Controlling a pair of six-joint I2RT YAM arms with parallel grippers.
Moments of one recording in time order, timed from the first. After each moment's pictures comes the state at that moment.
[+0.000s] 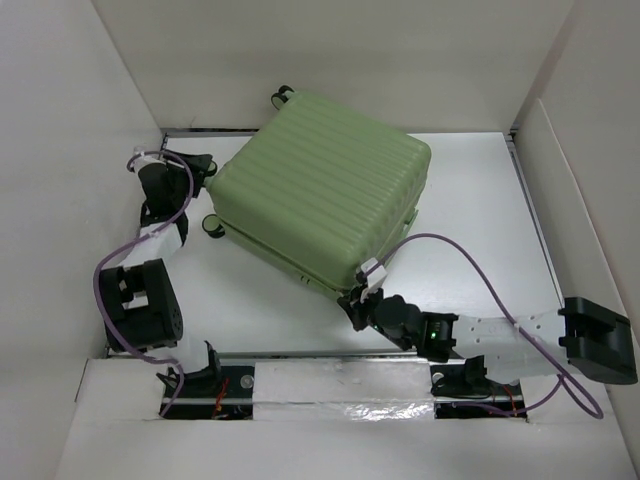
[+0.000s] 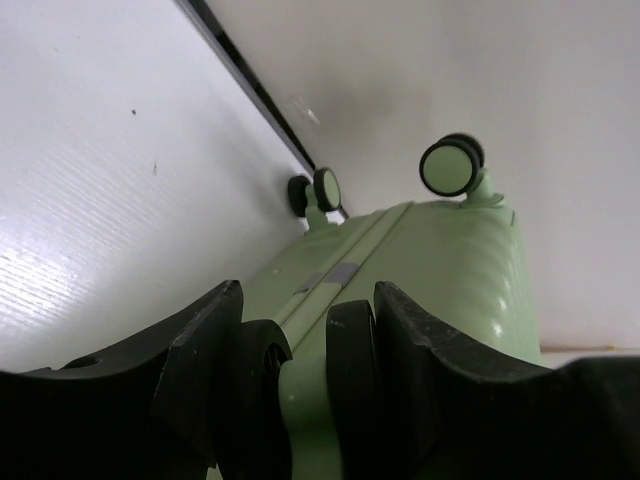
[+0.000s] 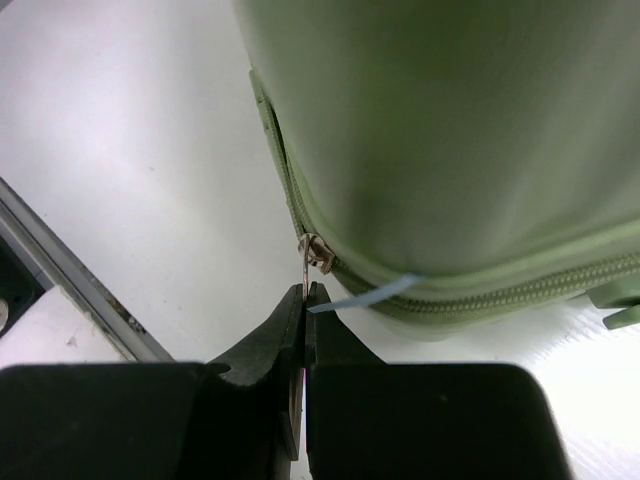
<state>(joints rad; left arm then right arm) 0.19 1.54 0.94 0.35 0.25 -1.03 1.31 1.16 0.43 0.41 0.51 0.39</state>
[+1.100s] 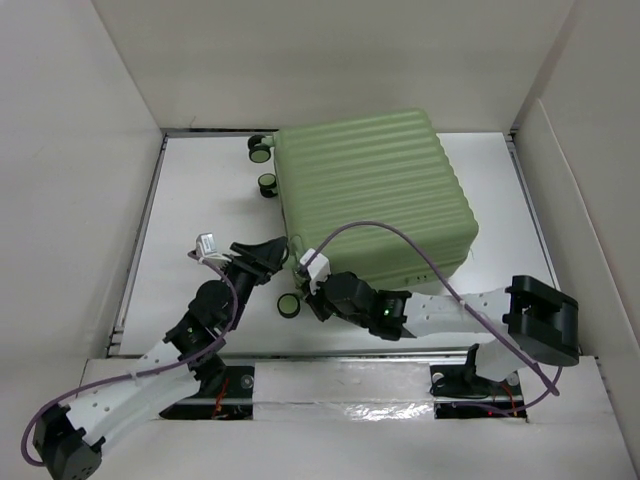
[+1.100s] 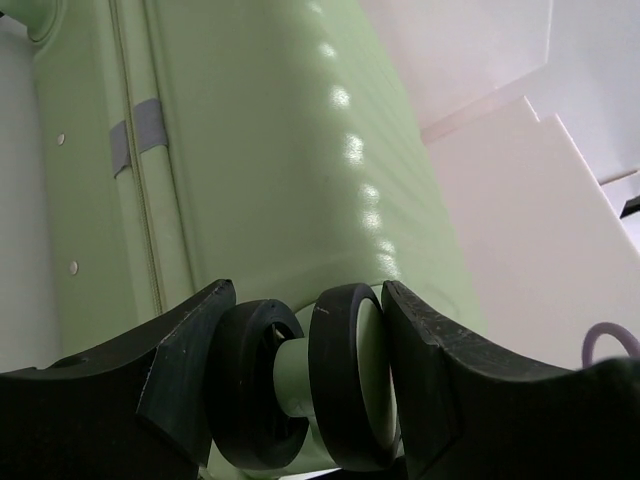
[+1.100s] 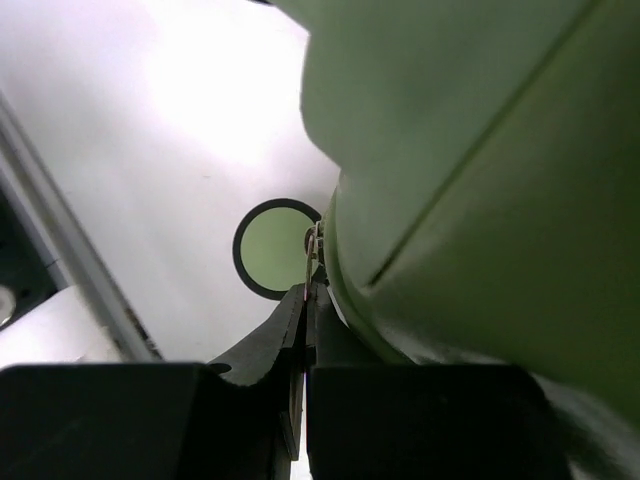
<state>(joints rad) -0.80 0.52 0.25 0.28 -0.47 -1.04 1.25 1.49 0.80 0.27 0.25 0.18</state>
